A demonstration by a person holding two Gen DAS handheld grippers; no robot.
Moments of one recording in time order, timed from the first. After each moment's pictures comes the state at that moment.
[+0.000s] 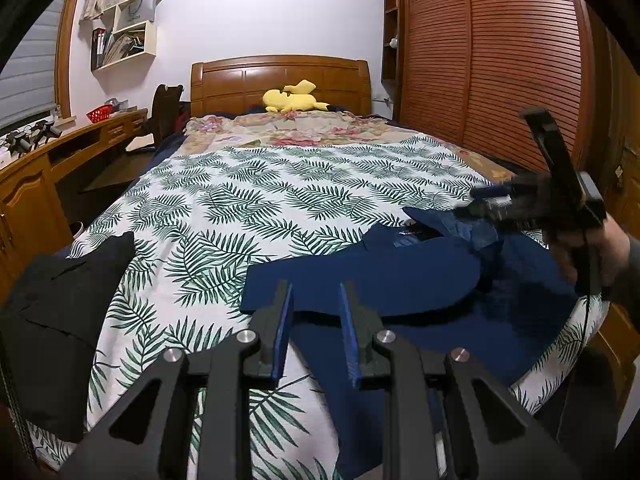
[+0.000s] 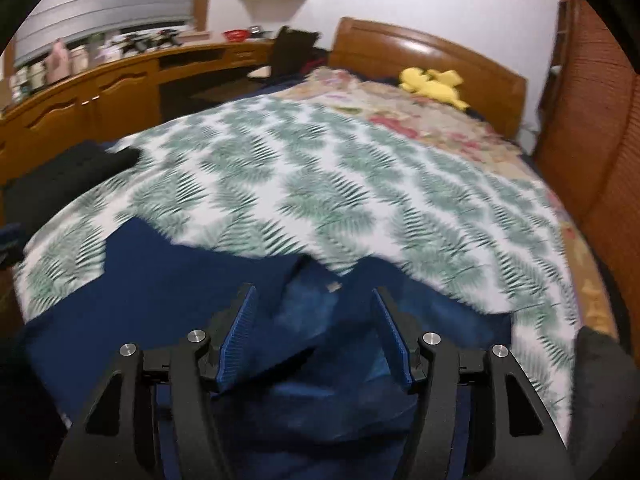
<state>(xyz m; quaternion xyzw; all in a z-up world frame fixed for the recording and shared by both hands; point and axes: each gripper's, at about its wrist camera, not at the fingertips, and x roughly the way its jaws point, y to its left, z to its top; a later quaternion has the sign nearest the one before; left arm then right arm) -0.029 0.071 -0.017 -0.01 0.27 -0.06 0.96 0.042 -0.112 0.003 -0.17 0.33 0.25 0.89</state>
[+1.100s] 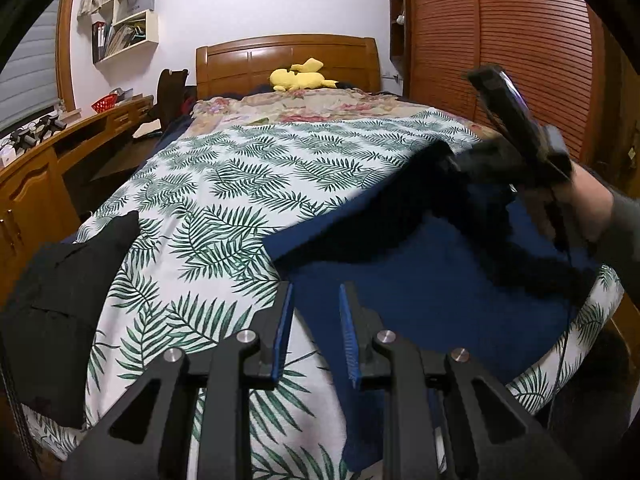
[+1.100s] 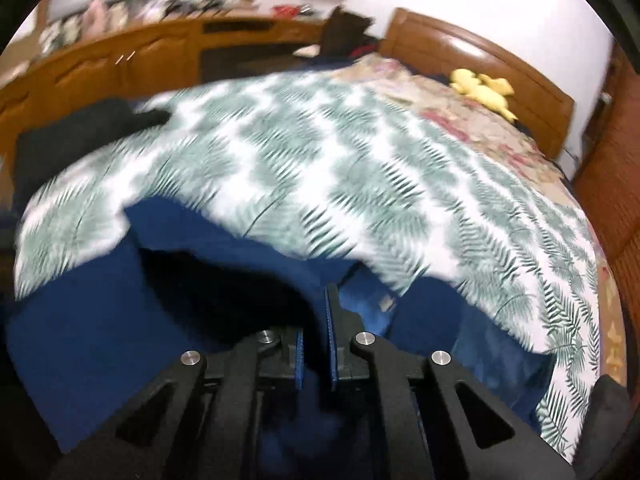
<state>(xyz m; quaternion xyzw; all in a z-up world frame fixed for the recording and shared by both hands) -0.025 0.061 -0.040 0.01 0.31 -0.04 0.95 0.086 -0.068 -0.025 -0.22 0.33 0.28 0.87</state>
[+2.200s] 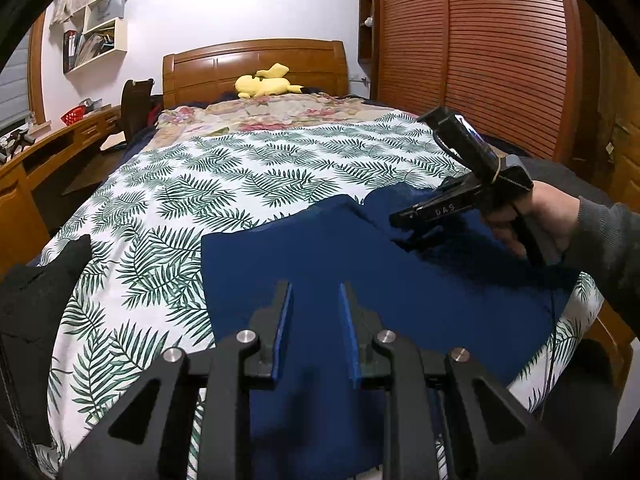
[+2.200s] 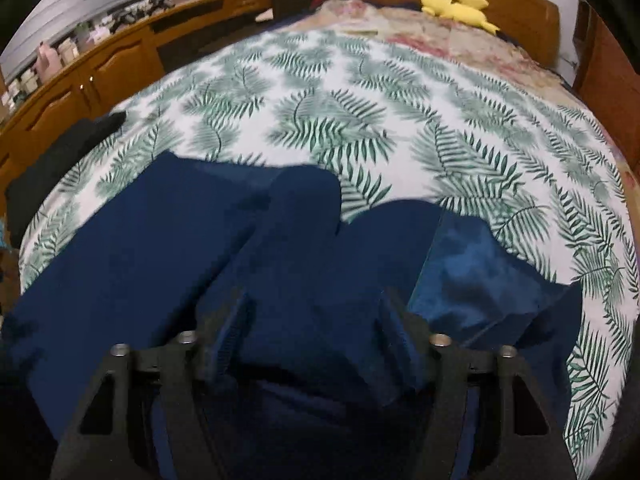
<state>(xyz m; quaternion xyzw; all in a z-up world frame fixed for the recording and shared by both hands) -0.003 0.008 -0.031 0.01 0.30 -0.09 0.95 0.134 -0.132 -0.064 -0.13 0.46 0.28 0.83</state>
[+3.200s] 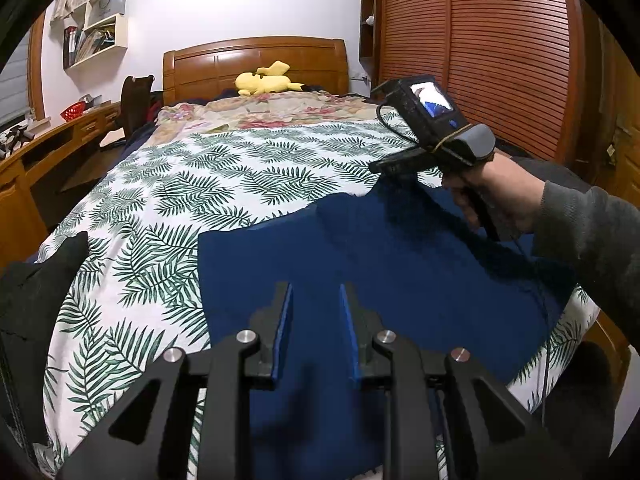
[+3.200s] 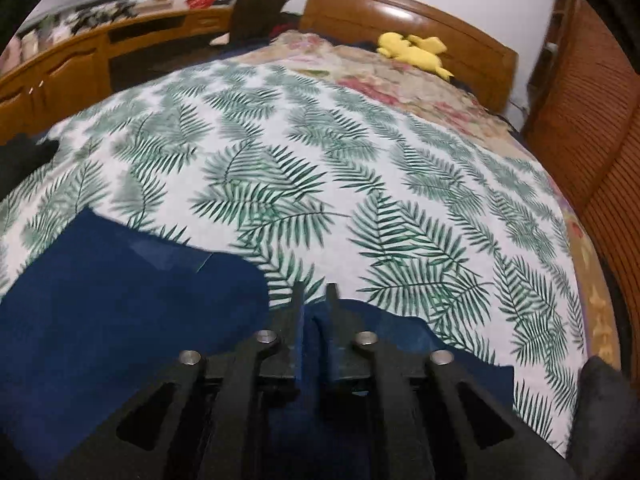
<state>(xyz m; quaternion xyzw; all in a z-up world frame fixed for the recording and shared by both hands) -0.001 0.004 -0.030 0.01 0.31 -0.09 0.95 0.182 -0.110 -0.040 -0.18 0.37 0.17 0.90</state>
